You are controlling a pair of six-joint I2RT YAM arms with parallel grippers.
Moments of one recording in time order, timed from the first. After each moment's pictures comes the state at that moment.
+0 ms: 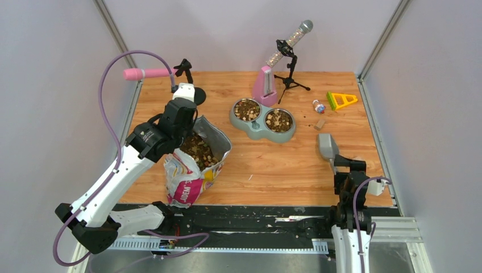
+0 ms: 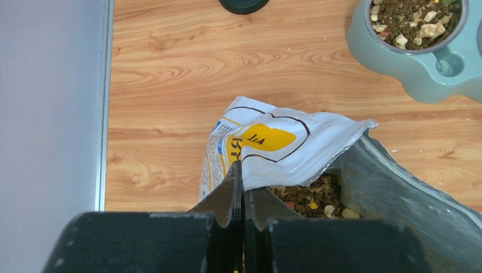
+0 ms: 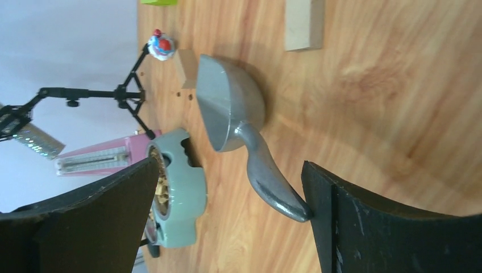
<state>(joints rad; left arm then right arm) -0.68 1.11 1.35 -0.94 -0.63 -0.26 -0.12 0.04 0.16 -0.56 0.23 1.31</state>
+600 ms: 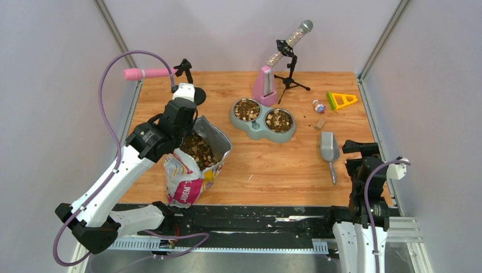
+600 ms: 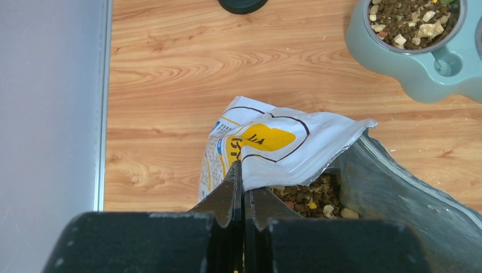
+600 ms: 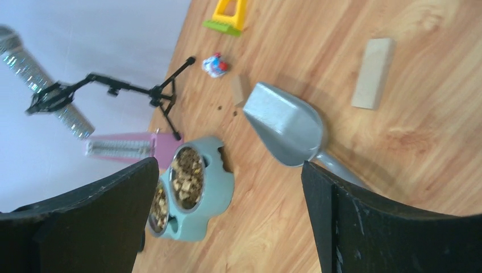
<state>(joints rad) -0.68 1.11 1.35 -0.94 -0.63 -0.26 -0.12 0.30 0.56 -0.66 0.31 1.08</state>
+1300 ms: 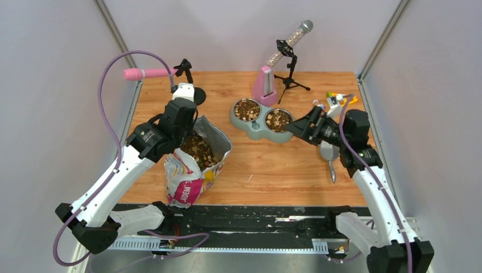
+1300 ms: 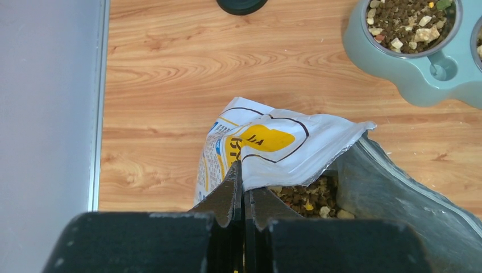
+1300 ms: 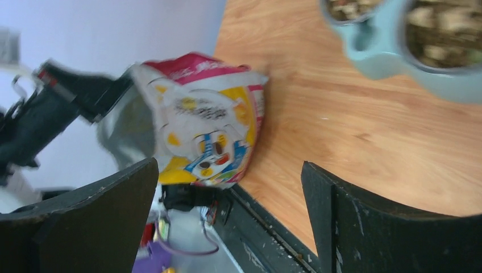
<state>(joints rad) -0.68 1.10 1.35 -0.93 -0.63 -0.28 0.04 0.87 0.77 -0.23 -0.74 0.80</state>
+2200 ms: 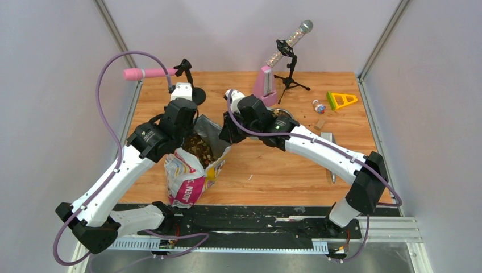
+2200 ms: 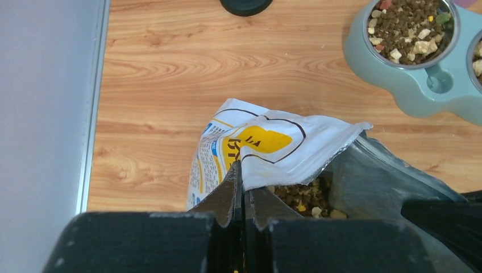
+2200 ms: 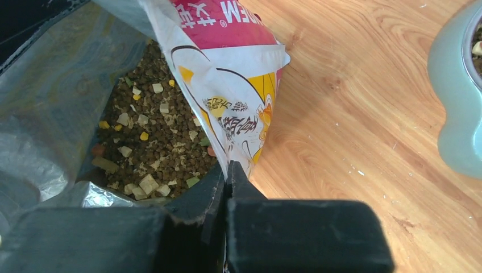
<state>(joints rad) -0.68 1.11 1.34 -0.93 -0.65 -0.33 0.90 1.60 1.45 -0.39 -0.14 0.43</state>
